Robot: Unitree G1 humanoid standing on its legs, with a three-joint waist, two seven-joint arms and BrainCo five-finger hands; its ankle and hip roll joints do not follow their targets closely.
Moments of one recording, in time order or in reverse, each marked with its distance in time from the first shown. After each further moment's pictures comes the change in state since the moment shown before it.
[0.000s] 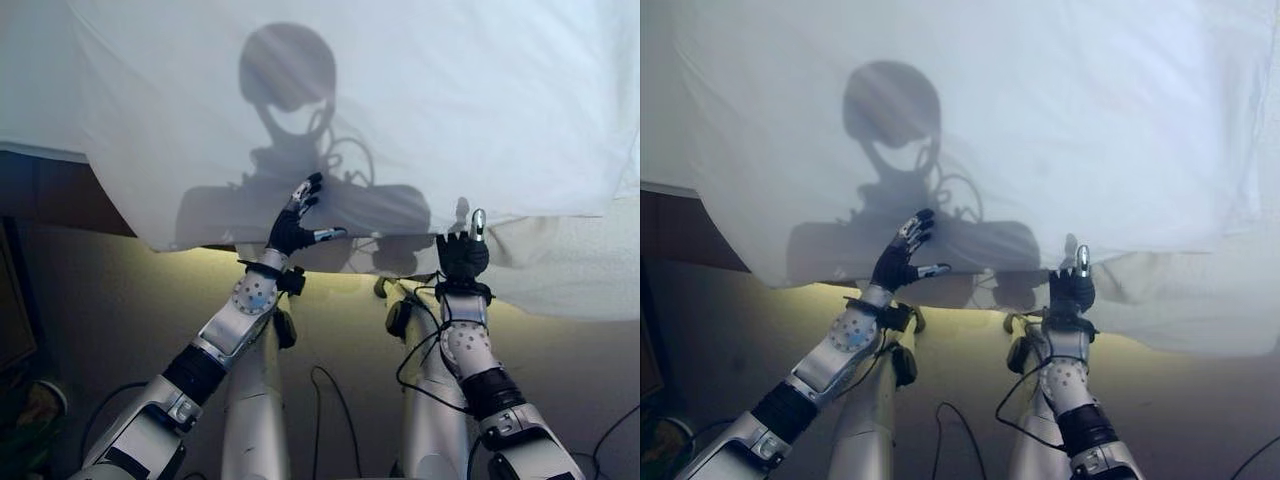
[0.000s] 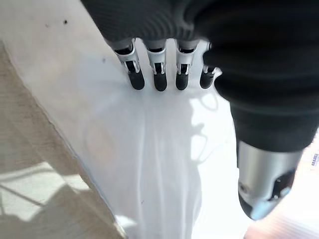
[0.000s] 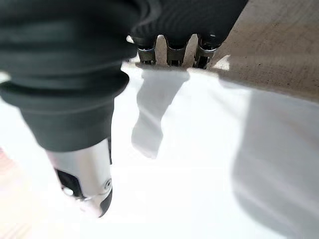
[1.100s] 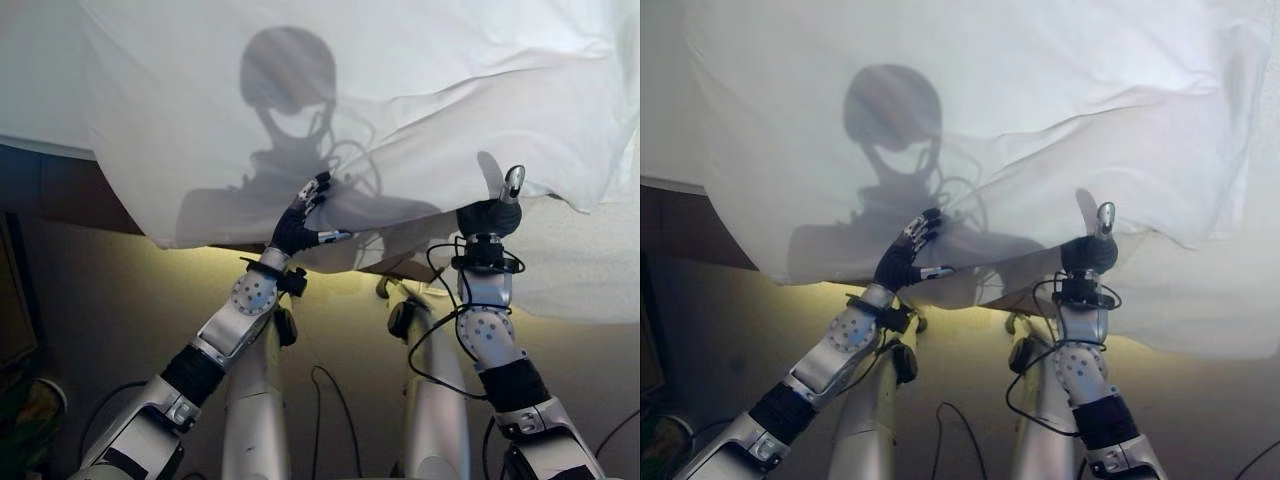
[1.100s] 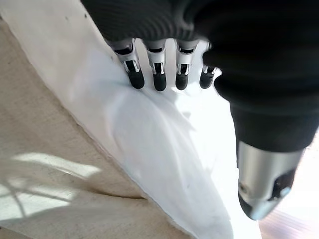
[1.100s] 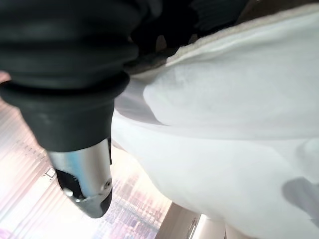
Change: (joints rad) left arm 0.004 0.007 -0.001 -0.038 0.000 -0.002 -0.030; right arm -0.027 -0.076 0.005 -0.278 -0.107 -0.006 0.015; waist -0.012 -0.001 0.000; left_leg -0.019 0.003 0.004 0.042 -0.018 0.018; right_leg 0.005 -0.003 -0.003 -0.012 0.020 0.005
